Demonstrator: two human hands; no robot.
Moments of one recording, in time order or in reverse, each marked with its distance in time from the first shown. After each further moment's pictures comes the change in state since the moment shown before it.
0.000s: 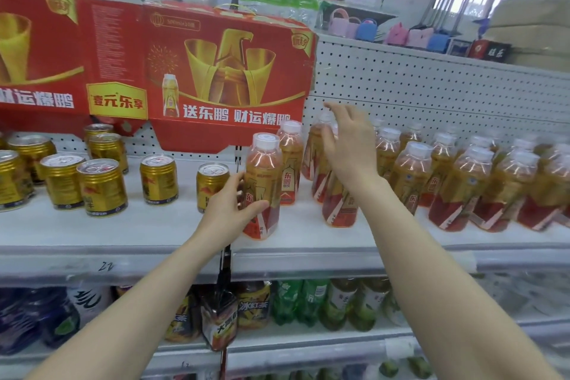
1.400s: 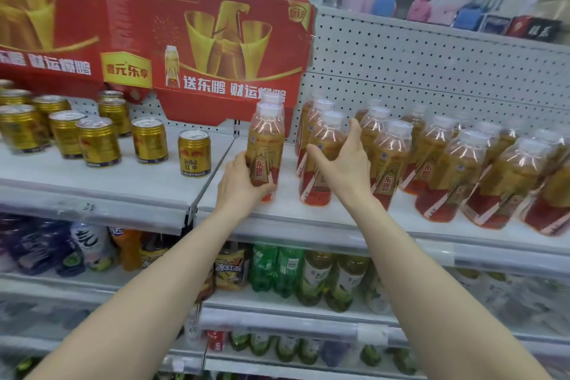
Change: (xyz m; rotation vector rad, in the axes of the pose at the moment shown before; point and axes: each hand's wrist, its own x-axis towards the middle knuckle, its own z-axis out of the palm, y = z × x) left_hand 0.001 0.019 0.100 0.369 0.290 -0.137; right_hand -0.067 0.069 -0.022 0.321 -0.286 0.327
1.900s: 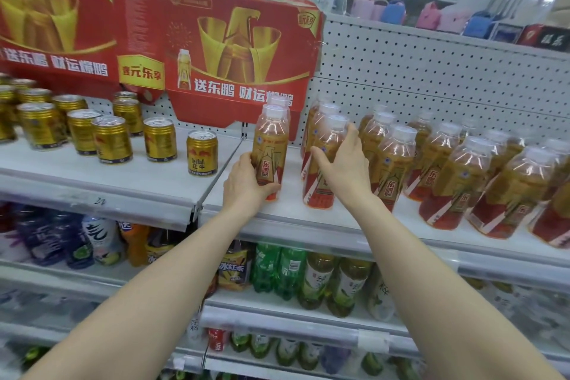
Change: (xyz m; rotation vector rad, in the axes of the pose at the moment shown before) left_hand -0.003 0.008 0.001 0.034 0.053 -0.048; right_hand 0.000 -0.011 -0.006 -0.064 -0.071 -0.030
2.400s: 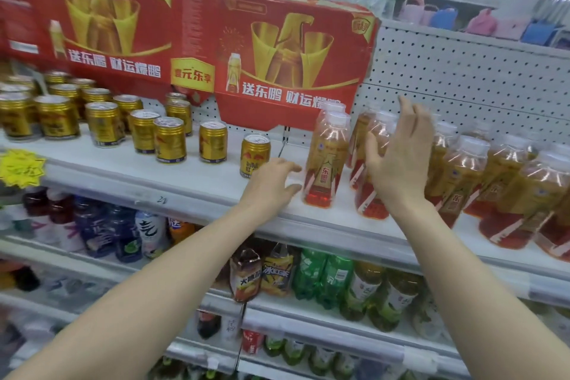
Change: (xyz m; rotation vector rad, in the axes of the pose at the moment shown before) left_hand 0.010 -0.036 -0.070 0.183 -0.176 0.300; right_hand 0.002 -0.045 0.019 -0.235 0.406 -0.319
